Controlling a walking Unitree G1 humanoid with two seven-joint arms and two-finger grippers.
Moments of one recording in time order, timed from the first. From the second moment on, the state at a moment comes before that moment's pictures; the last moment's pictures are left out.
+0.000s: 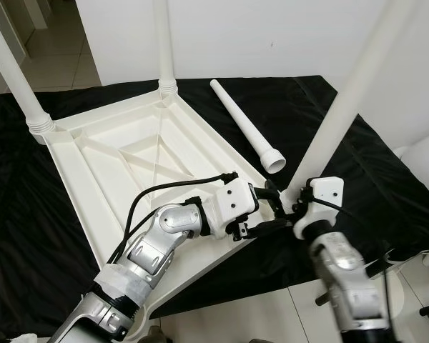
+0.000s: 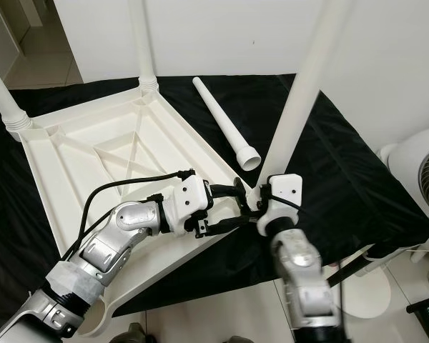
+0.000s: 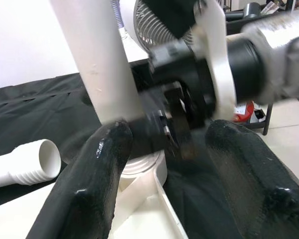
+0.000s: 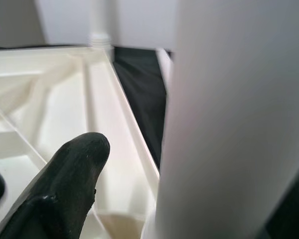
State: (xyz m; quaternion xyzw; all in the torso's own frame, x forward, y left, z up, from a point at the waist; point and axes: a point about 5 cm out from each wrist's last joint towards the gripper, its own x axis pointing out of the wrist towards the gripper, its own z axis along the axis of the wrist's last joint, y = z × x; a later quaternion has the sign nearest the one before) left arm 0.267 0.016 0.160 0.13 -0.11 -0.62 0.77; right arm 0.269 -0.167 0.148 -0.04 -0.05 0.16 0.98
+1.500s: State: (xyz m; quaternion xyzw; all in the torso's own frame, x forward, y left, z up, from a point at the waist) left arm 0.270 0.013 0.164 0.12 -0.11 -0.62 0.77; right arm 0.268 -0.147 0.129 0.03 -0.01 -0.04 1.00
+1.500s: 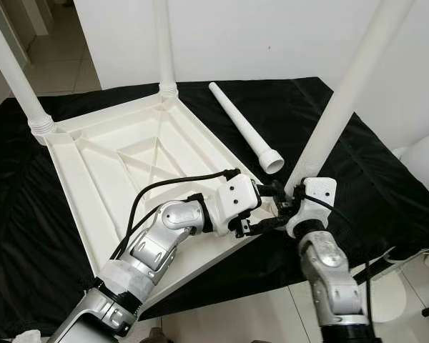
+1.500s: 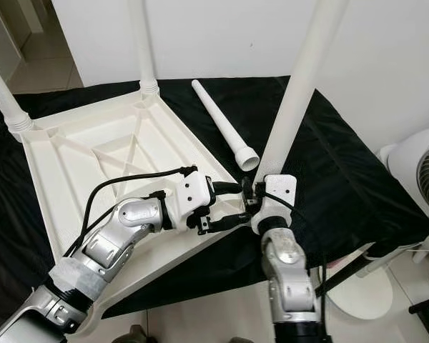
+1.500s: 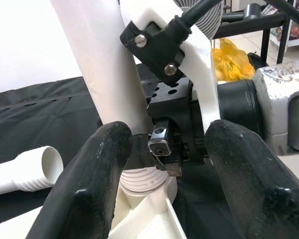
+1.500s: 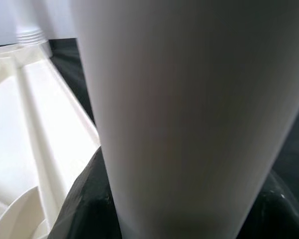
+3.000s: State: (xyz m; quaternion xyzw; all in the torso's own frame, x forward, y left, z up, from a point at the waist) left arm 0.260 0.012 0.165 0.12 -0.11 -0.63 0.76; right arm 0.273 -0.182 0.129 -0.11 0.01 0.27 0.96
